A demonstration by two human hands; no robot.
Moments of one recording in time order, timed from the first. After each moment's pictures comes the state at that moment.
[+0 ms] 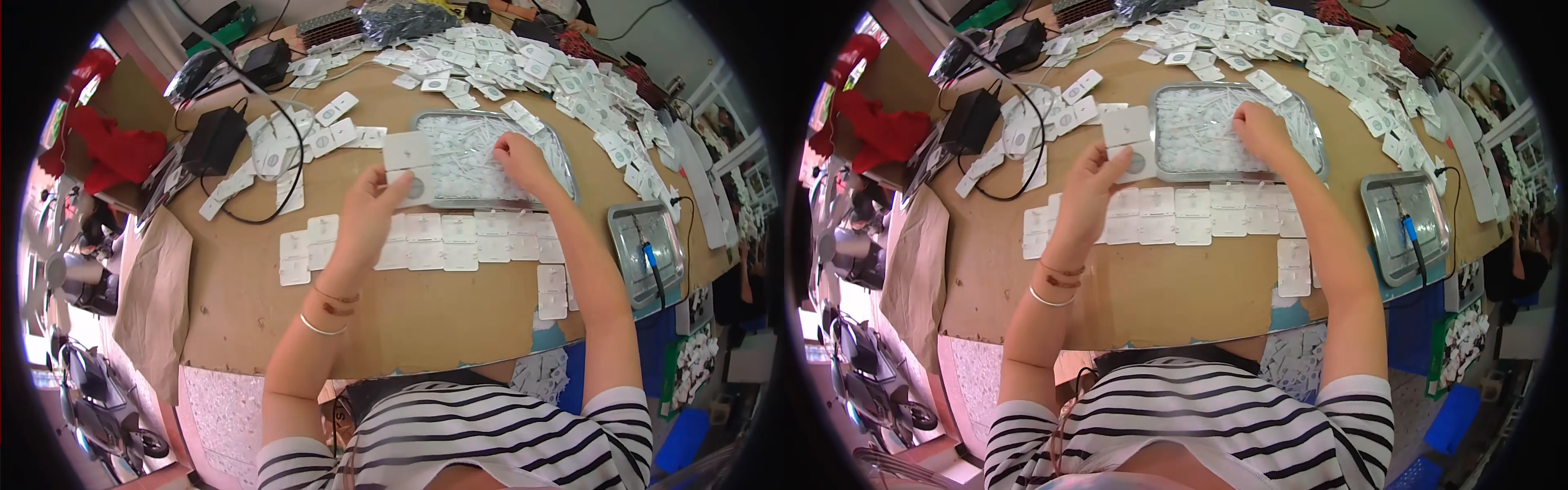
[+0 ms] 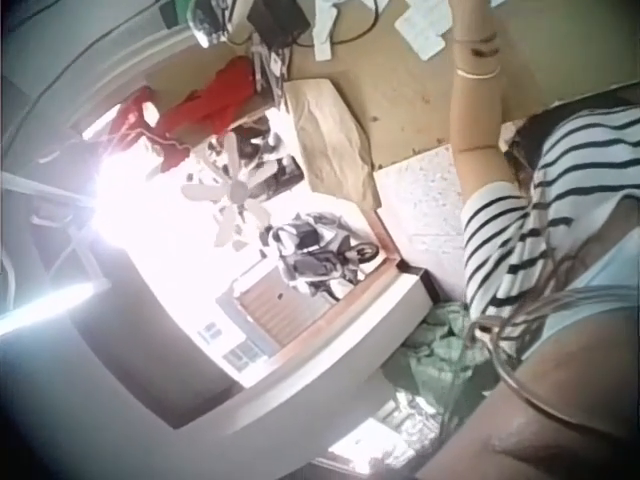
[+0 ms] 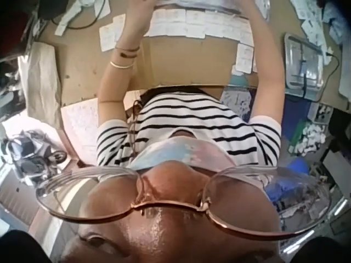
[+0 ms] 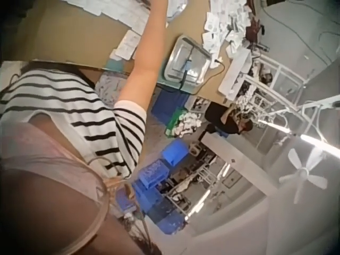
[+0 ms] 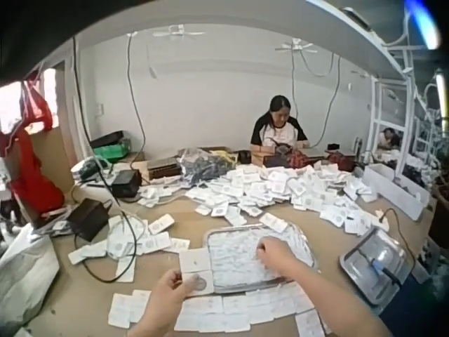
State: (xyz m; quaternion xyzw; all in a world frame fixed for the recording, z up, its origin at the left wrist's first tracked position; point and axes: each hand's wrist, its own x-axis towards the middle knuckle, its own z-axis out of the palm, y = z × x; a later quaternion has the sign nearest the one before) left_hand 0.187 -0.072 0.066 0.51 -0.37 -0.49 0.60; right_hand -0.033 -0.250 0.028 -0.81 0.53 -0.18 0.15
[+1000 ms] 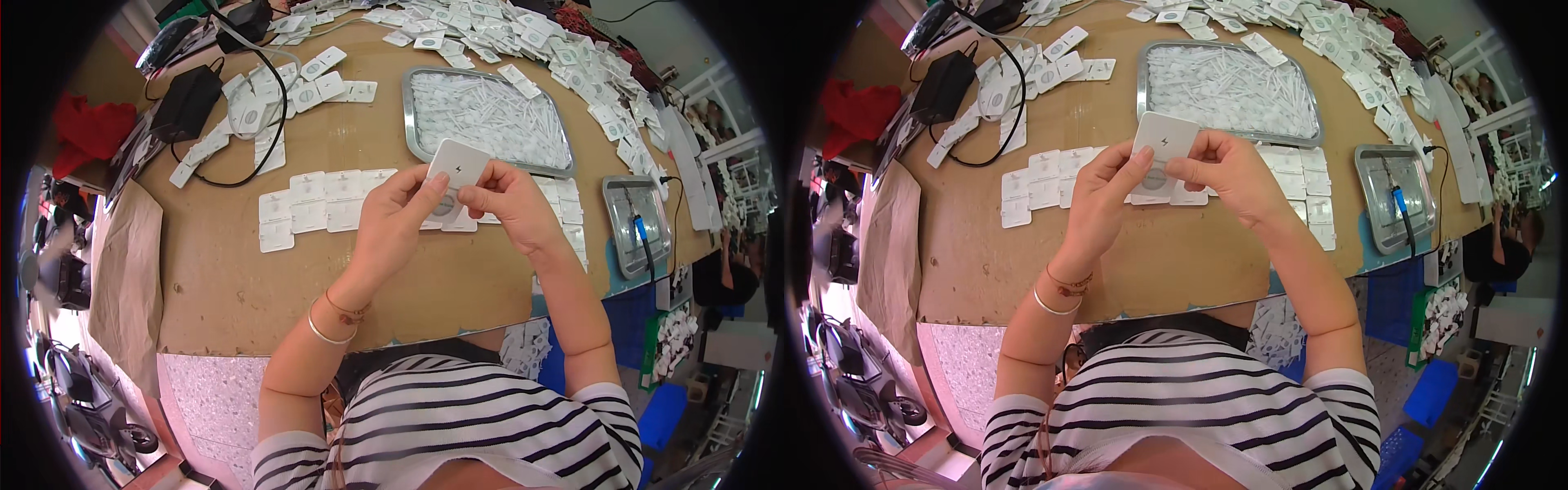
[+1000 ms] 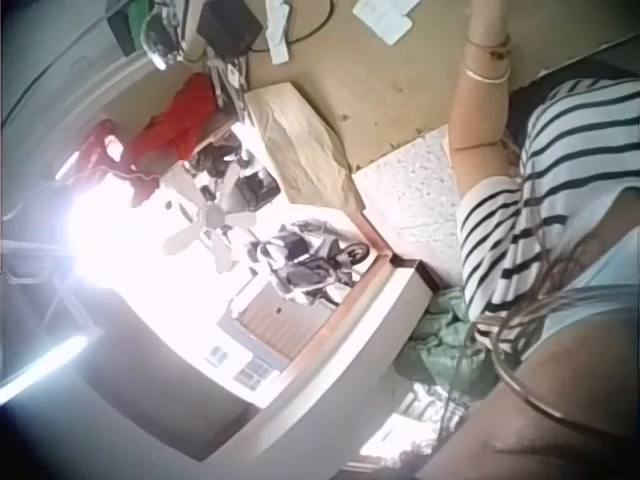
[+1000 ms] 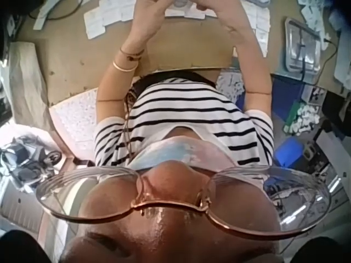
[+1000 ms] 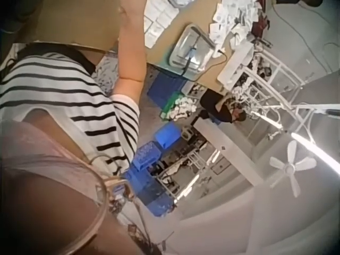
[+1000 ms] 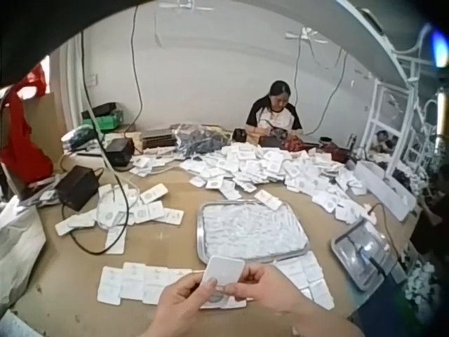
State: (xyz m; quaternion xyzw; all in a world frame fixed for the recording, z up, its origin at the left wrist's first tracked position) left_hand 0.161 -0.022 0.057 0.43 -0.40 -0.54 0.61; right_hand -0.005 -0.093 0.068 -0.56 0.39 -0.28 0.68
